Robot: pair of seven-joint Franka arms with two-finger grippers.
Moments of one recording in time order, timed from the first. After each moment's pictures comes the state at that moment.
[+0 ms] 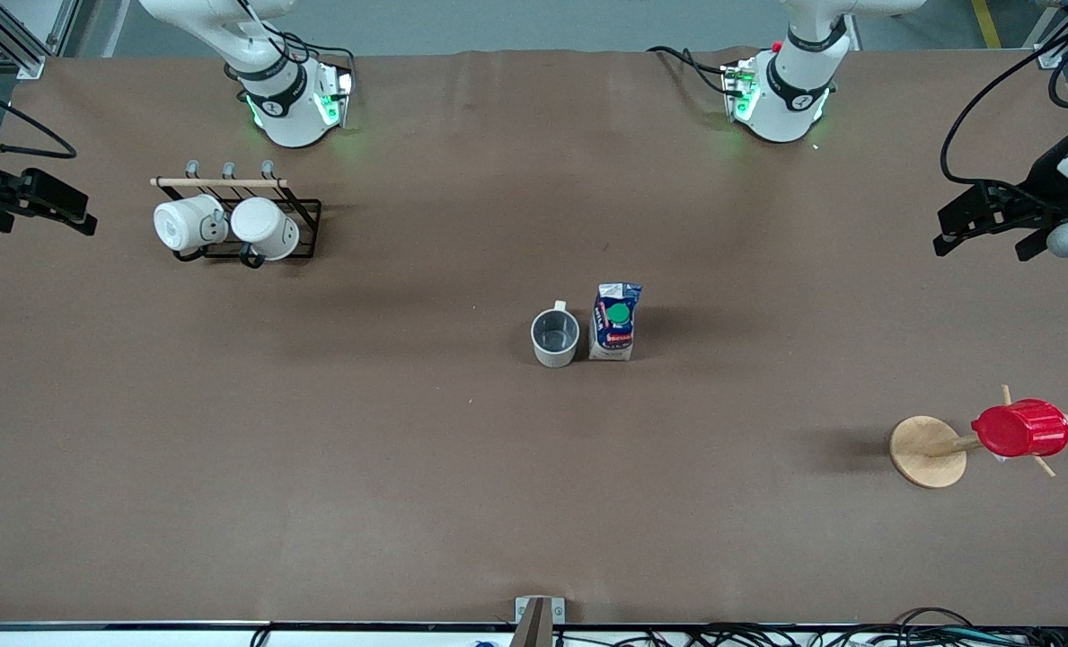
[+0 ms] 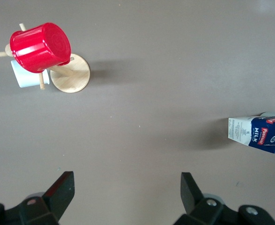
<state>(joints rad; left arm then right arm) -0.10 -0.03 0.05 -1.61 -0.04 1.66 0.01 0.06 0.04 -0.07 -1.43 -0.01 1.40 0.03</state>
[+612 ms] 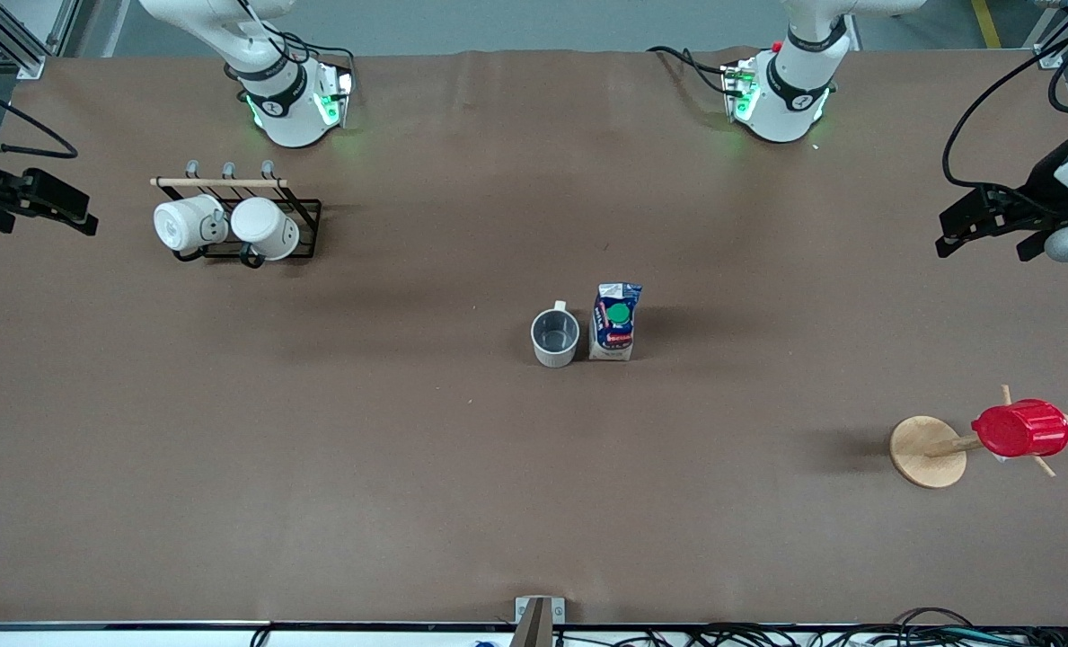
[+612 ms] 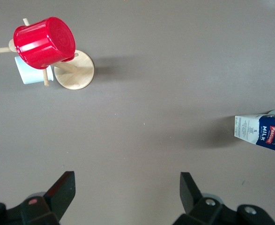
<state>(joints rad) -0.10 -0.03 0.06 -1.62 -0.02 1.66 0.02 0.06 0.04 -0.07 -1.43 0.00 1.40 0.03</state>
